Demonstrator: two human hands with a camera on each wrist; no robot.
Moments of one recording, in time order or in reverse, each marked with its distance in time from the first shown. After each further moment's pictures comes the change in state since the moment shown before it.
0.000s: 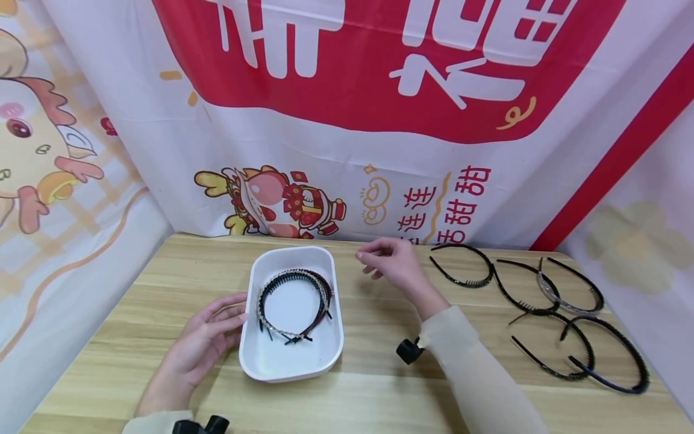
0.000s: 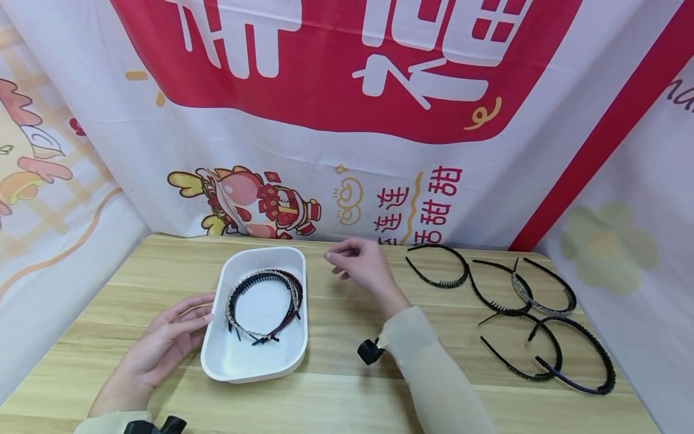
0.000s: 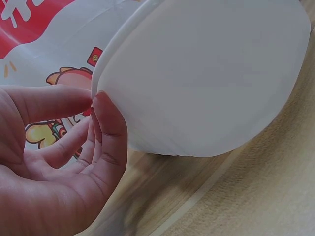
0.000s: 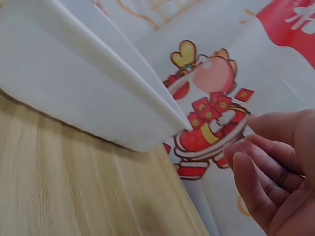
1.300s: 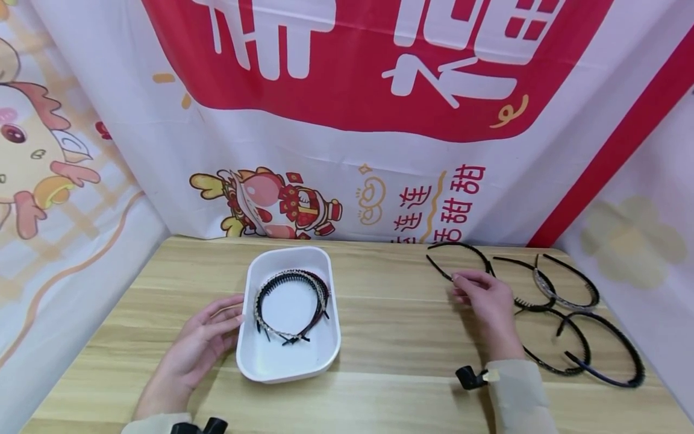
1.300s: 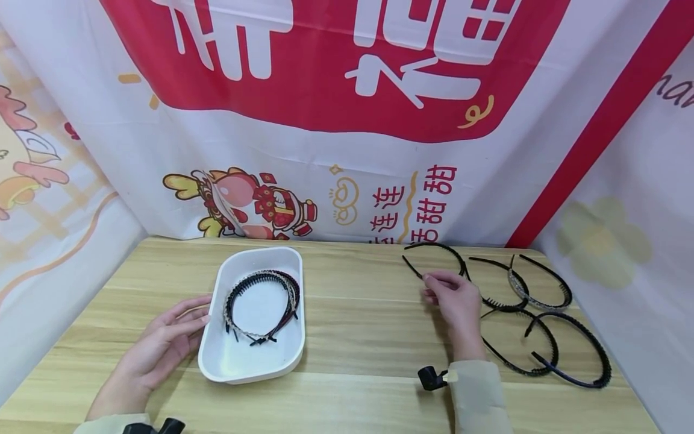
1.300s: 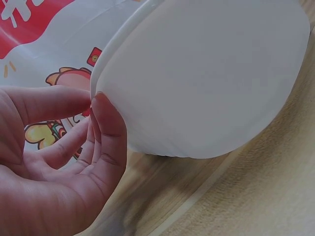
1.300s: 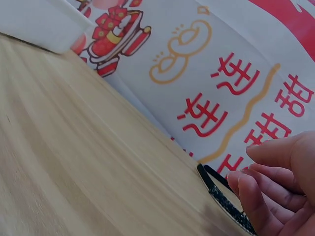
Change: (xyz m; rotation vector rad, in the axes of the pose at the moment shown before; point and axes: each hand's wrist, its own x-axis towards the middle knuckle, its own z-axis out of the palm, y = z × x) left_hand 0.001 -0.002 0.000 -0.039 -0.021 0.026; right_hand -0.069 0.087 -0.120 0.160 0.482 0.262
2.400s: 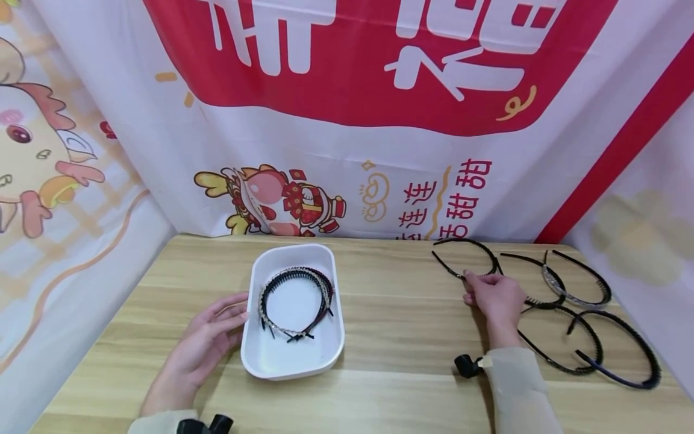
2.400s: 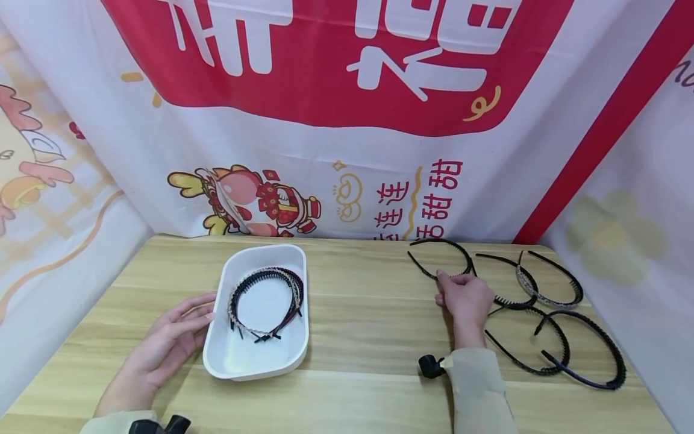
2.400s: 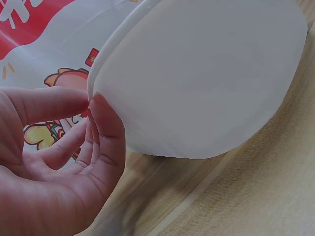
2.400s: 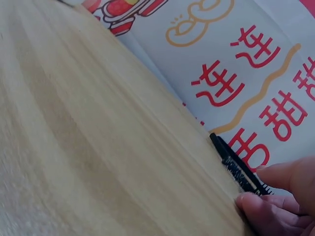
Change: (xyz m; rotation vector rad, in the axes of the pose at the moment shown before) left_hand -0.002 0.000 0.002 0.013 0.019 0.006; right_hand 0.017 0.014 -0.002 -0.314 0.153 0.006
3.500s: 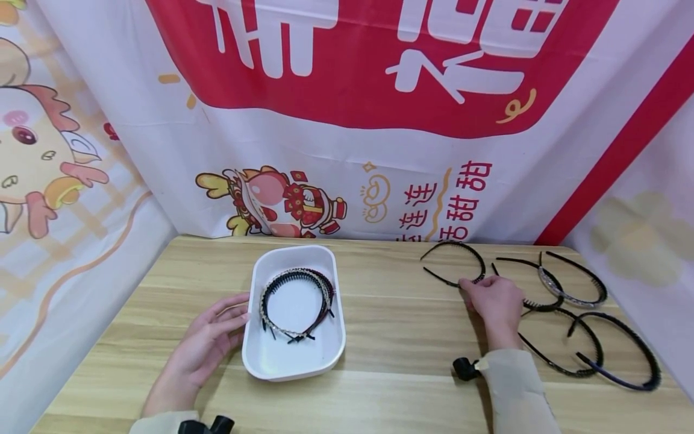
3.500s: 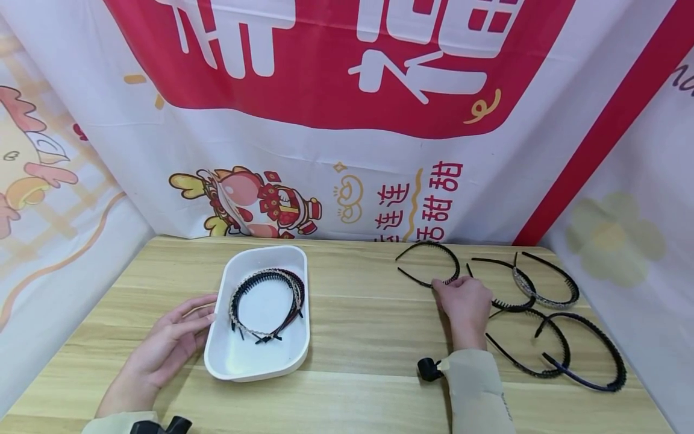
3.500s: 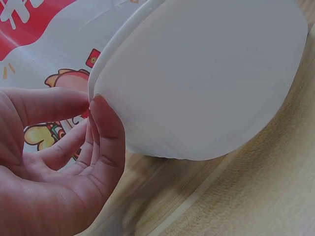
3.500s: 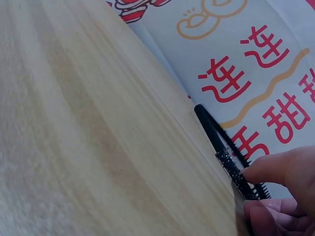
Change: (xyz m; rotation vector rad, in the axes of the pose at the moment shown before) left_hand 0.000 0.002 0.002 0.007 0.030 -0.023; right_hand -0.001 0.002 -0.002 -0.339 0.028 -0.097
